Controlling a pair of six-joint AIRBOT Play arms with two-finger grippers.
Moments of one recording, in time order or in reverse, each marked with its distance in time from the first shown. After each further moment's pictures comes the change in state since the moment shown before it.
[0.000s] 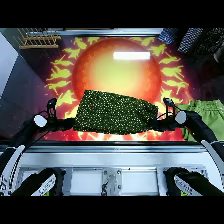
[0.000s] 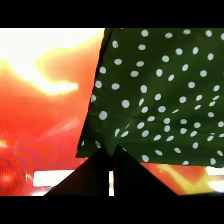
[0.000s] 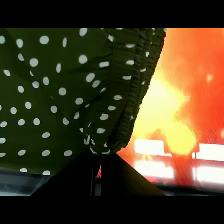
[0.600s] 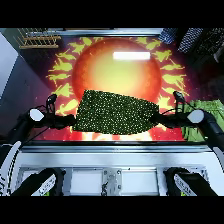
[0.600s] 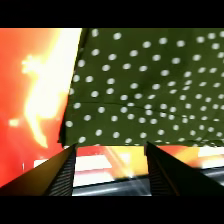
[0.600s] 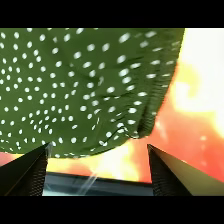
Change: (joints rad) left arm -0.012 0.003 0.150 -0.002 -0.209 -0.001; right arm -0.169 0.160 0.034 0.164 0.085 -0.135
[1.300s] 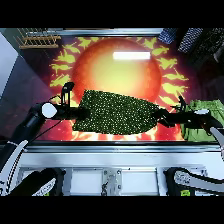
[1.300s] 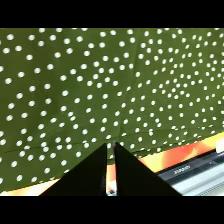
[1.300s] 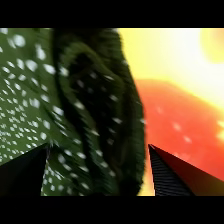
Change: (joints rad) left arm -0.288 0.000 0.126 -0.006 0.110 -0.040; right arm -0.261 -0.455 0.013 0.509 -0.025 -0.482
